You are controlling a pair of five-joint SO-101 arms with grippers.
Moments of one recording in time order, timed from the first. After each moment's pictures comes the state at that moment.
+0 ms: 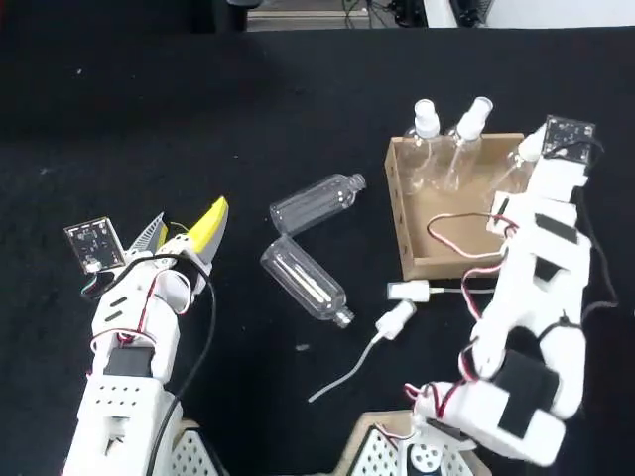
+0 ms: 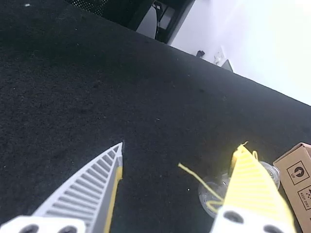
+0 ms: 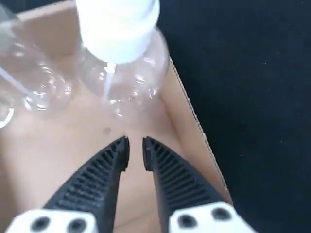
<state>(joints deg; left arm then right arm) -3.1 -72.5 95.2 1.0 21.4 29.2 -3.9 36.7 29.1 10.4</state>
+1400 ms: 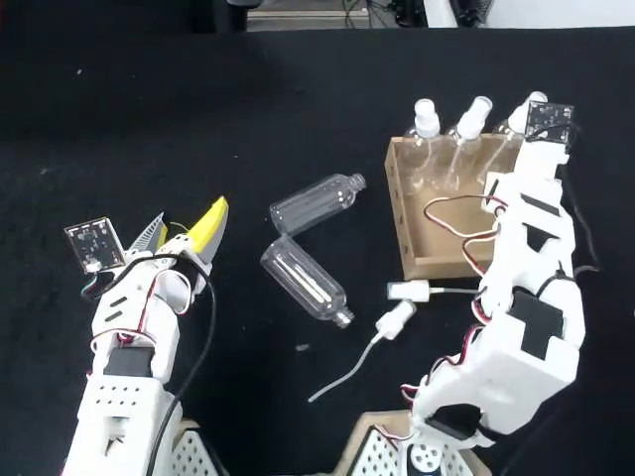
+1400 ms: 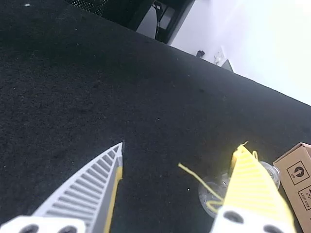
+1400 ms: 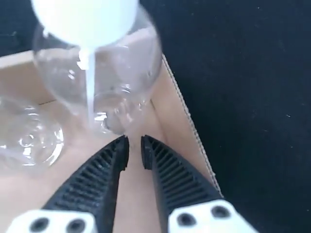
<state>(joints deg) -3.1 -72.5 95.2 1.0 21.4 26.6 14.4 25.6 16.4 11.5</state>
